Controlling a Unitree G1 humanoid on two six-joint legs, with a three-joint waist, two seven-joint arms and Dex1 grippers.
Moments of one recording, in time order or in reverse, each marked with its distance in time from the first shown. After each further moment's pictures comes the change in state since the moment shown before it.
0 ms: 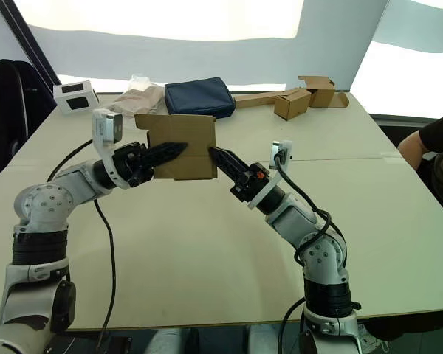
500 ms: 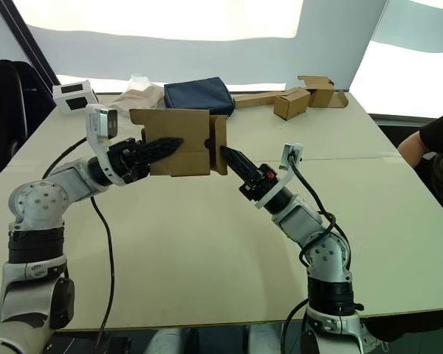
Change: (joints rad) left arm -0.014 0.008 0.026 0.004 -0.032 0.037 0.009; right arm 0.007 -0.002 -0.051 0.071 0.036 -0.016 0.053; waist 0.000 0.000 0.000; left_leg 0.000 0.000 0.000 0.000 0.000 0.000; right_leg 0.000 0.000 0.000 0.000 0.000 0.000
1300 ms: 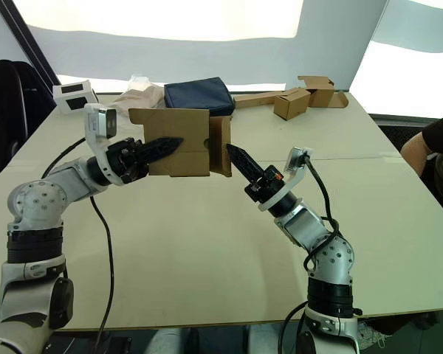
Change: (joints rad) left arm -0.008 0.008 0.001 0.000 -0.013 0.002 -0.004; right arm 0.014 0.038 -0.087 0.060 0.203 0.084 -0.007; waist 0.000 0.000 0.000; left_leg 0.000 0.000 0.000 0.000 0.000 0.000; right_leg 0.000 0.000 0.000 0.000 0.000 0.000
